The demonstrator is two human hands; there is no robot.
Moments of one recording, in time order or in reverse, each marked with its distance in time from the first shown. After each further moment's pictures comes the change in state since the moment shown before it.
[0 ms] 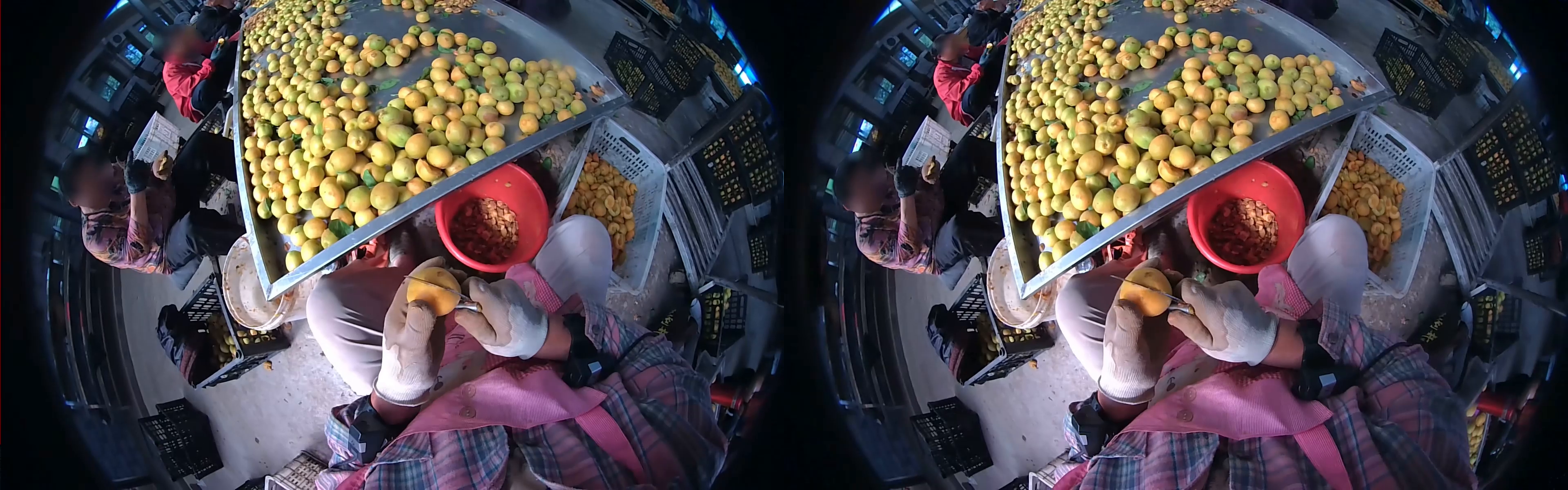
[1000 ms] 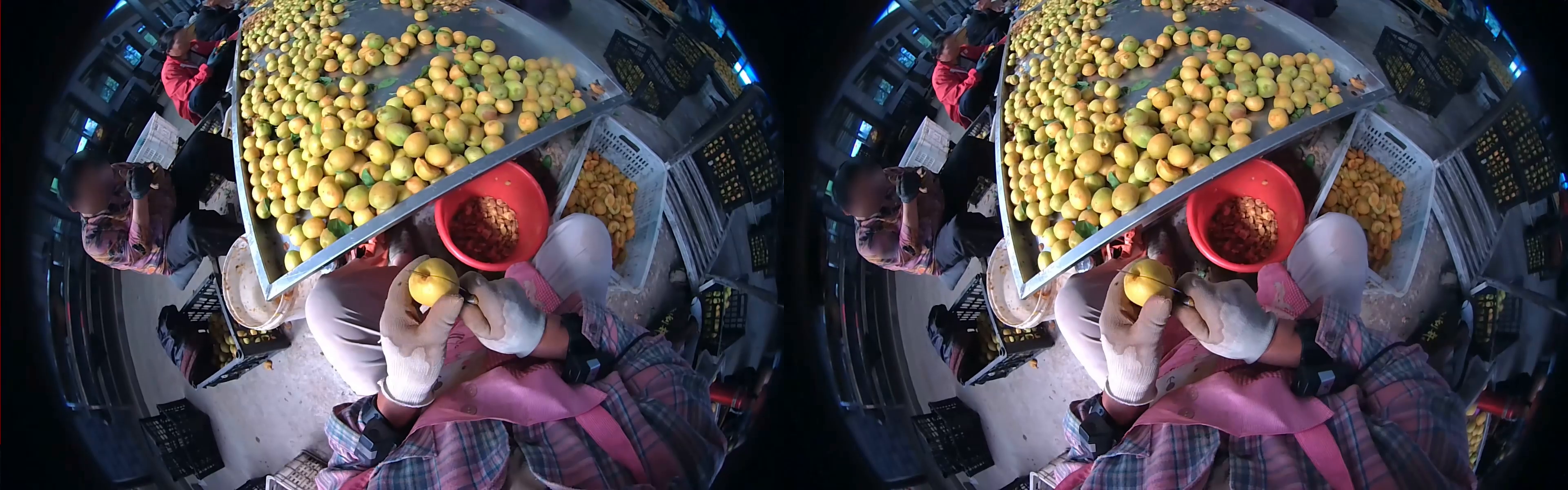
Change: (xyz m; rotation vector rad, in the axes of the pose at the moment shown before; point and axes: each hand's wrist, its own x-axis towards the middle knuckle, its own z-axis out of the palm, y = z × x) left_hand 0.003 0.003 0.009 0.272 0.155 0.000; right_hand -0.003 0.003 0.002 -0.092 -0.057 0.110
